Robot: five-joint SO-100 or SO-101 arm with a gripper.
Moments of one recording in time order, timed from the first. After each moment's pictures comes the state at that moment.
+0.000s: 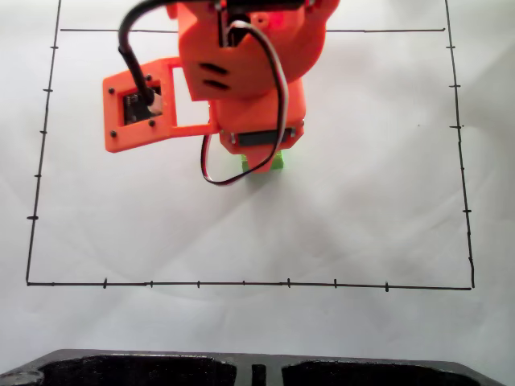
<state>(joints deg) -5.6 98.9 120.3 57.1 10.2</state>
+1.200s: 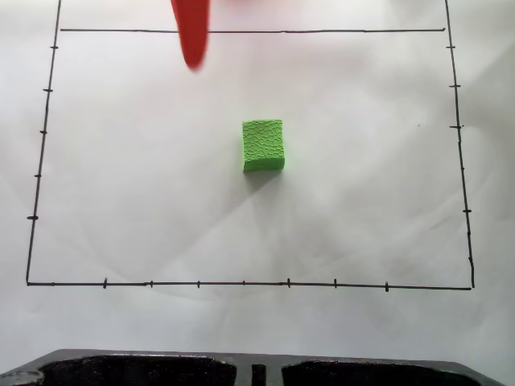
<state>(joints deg) 12.2 160.8 138.1 79.8 -14.0</state>
